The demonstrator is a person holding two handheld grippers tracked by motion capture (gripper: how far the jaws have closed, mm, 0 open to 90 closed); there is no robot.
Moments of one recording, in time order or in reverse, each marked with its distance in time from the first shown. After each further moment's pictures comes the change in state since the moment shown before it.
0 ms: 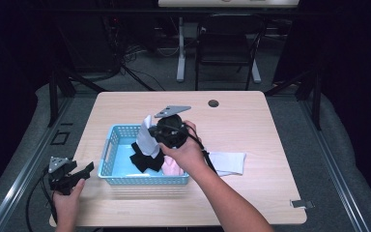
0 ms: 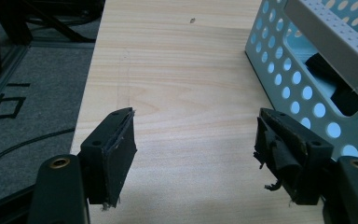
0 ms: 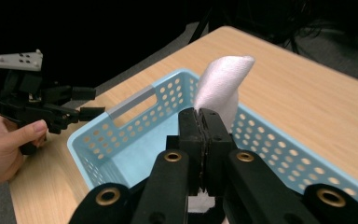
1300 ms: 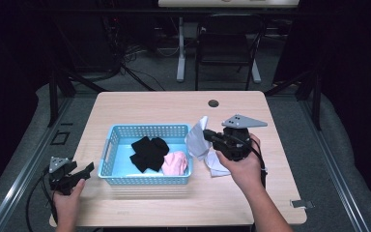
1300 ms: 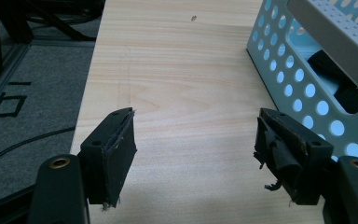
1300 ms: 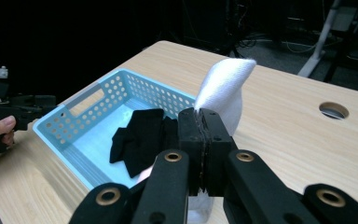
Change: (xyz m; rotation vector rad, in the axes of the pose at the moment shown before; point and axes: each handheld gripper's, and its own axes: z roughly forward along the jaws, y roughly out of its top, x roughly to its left) left arm 0.000 -0.001 0.001 -0.002 0.004 -0.002; right arm -0.051 -0.059 -0.127 -0.114 -0.169 0.119
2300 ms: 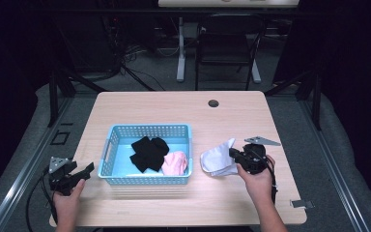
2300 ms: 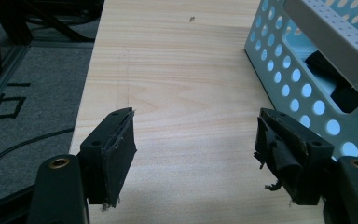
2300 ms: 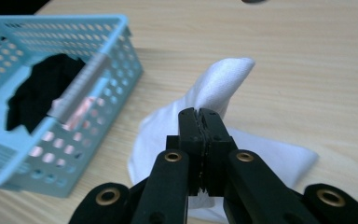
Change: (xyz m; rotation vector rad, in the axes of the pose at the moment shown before) left arm -0.001 0.000 -0.001 -0.001 -0.005 0.006; right arm -0.077 -0.100 0.019 0.136 -0.194 0.256
